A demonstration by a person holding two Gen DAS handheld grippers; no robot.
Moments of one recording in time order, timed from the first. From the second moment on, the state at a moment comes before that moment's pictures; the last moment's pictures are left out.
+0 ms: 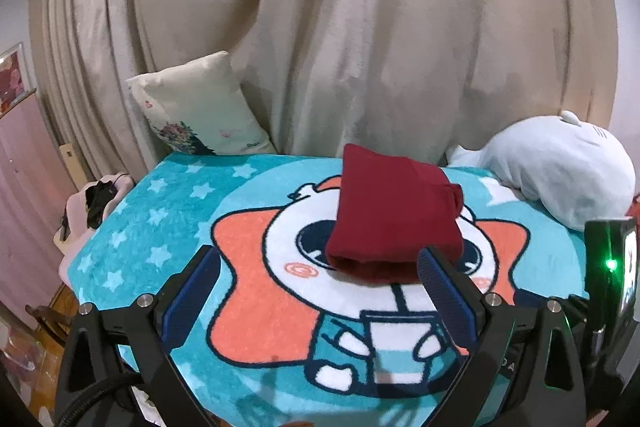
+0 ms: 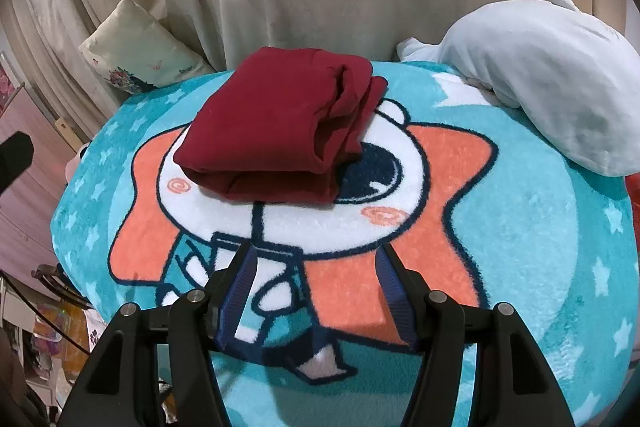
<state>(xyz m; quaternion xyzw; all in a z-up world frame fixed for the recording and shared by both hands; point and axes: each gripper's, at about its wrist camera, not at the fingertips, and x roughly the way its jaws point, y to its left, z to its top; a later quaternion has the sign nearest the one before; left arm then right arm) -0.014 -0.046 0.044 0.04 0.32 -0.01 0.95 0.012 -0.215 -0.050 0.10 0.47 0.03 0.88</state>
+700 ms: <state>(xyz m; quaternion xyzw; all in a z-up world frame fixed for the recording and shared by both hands) 0.001 -0.057 0.019 0.02 0.38 -0.05 0.92 0.014 -0.224 -0.060 0.10 0.48 0.02 0.87</state>
